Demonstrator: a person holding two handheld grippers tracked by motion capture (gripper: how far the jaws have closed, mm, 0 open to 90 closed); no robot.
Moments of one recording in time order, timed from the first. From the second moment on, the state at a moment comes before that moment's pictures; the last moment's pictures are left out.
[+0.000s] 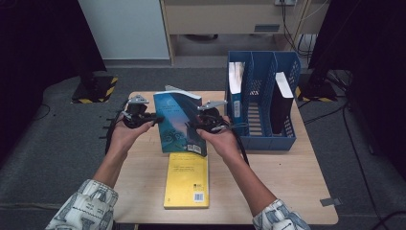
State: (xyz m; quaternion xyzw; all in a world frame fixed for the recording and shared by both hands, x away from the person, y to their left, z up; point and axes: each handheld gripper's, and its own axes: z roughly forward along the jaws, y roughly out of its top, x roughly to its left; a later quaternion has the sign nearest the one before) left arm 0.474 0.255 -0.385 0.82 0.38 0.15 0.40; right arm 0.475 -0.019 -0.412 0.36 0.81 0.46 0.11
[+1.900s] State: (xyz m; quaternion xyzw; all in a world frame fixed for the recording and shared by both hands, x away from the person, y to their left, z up) left arm 0.427 0.260 -0.404 0.81 0.38 0.16 0.41; right arm 0.437 -0.013 -0.361 0.25 0.82 0.51 0.11
